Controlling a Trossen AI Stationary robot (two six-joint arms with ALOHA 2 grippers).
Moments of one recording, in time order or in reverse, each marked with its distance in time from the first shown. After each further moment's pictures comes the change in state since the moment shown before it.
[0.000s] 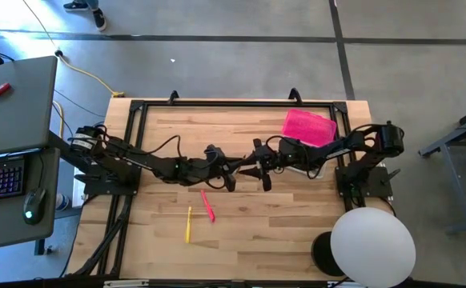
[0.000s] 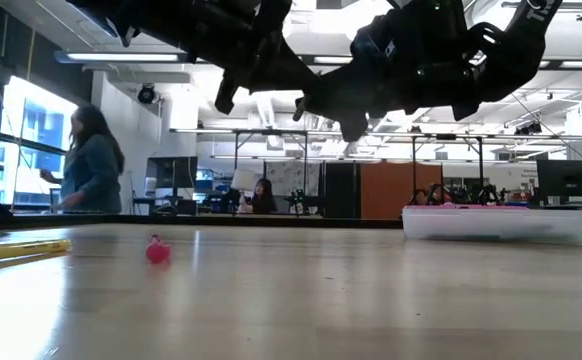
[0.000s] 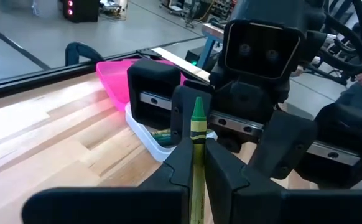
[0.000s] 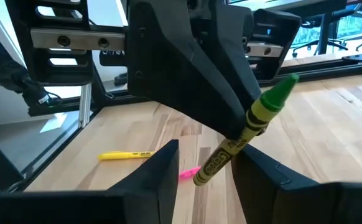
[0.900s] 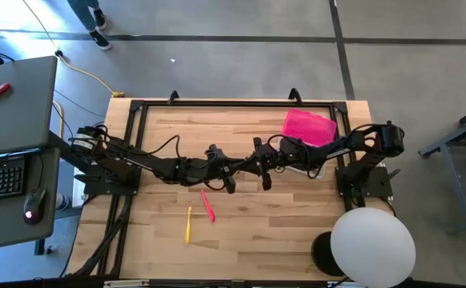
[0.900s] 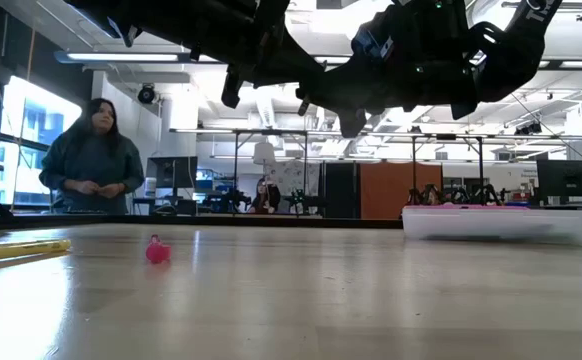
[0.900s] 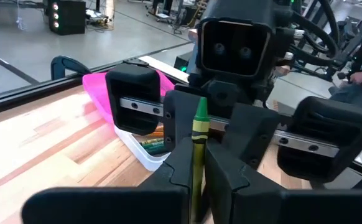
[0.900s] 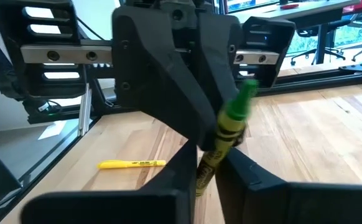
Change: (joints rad) left arm -0.001 0.008 -0.002 0.060 0.029 0.076; right arm -0.001 -0.001 0.000 0.035 0.002 0.002
